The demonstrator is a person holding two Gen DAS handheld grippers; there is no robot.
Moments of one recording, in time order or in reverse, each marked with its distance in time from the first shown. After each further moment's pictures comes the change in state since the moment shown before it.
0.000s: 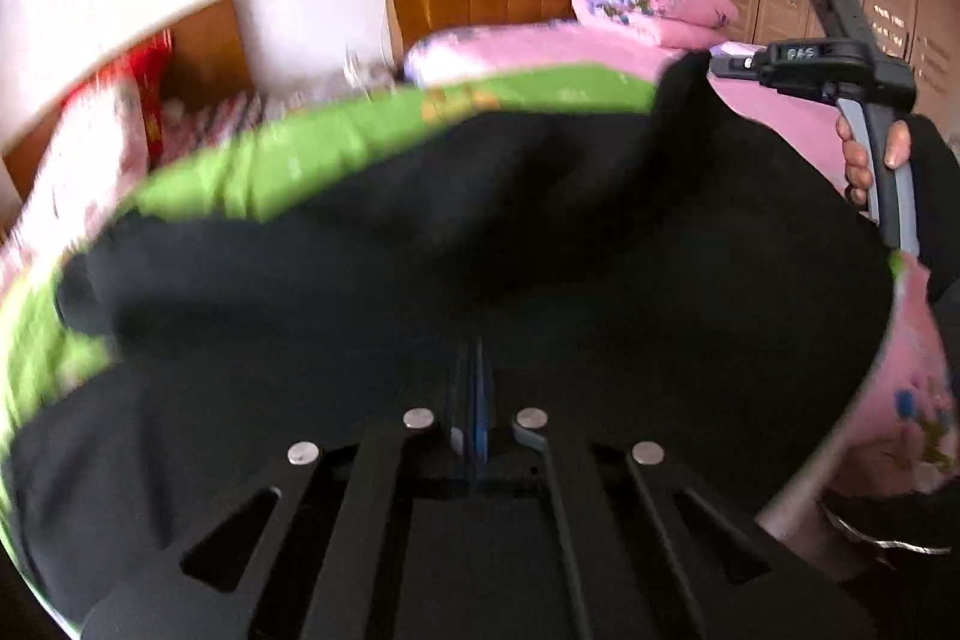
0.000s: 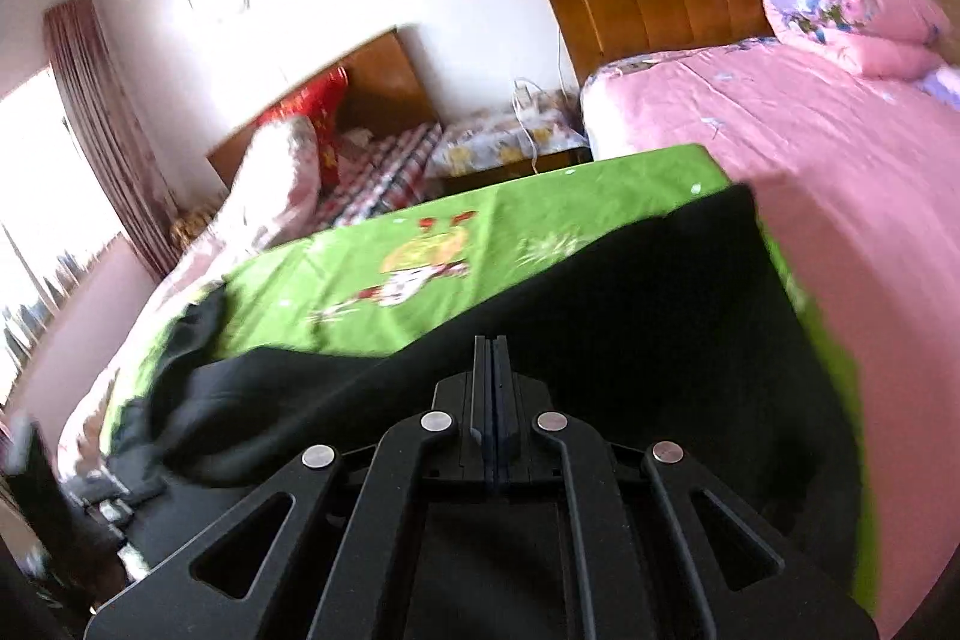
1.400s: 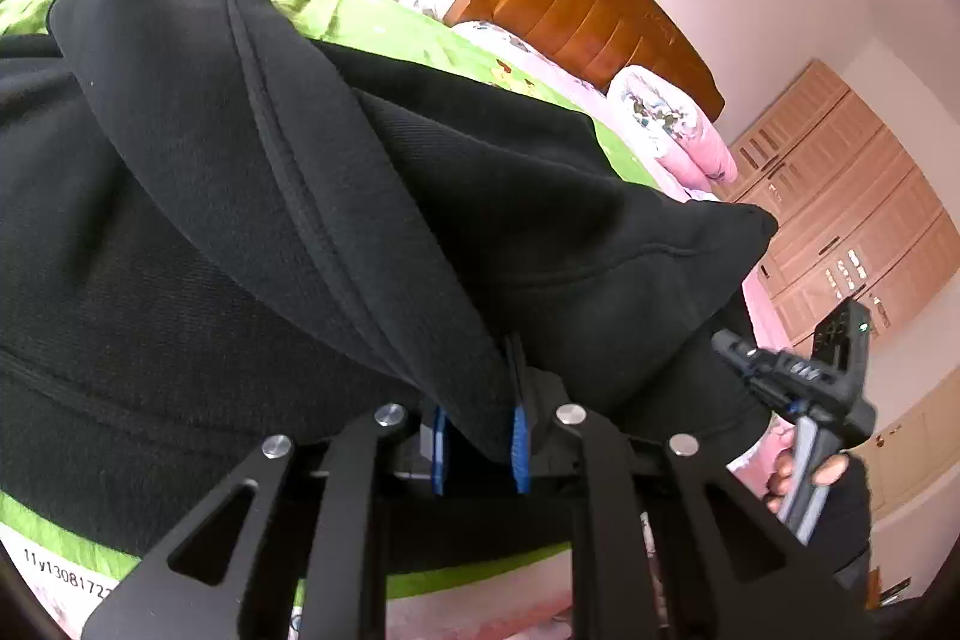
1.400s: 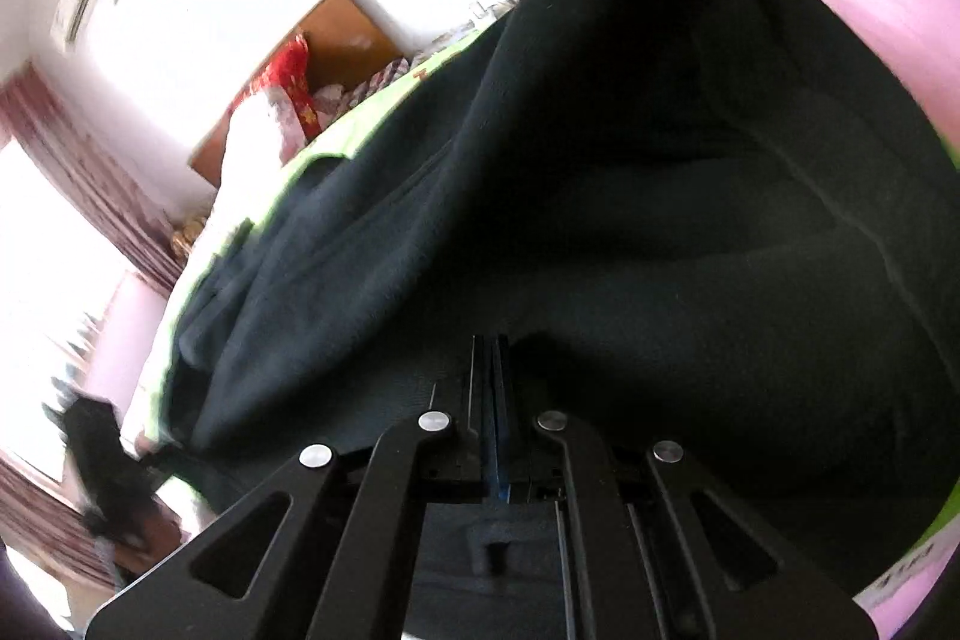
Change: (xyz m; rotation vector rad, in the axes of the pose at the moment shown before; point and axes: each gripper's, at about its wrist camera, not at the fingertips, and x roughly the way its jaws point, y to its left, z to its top) left arm 0.006 0.083 -0.050 -0.538 -0.045 -0.294; right arm -0.023 0.008 -0.124 0.300 0.121 0.101
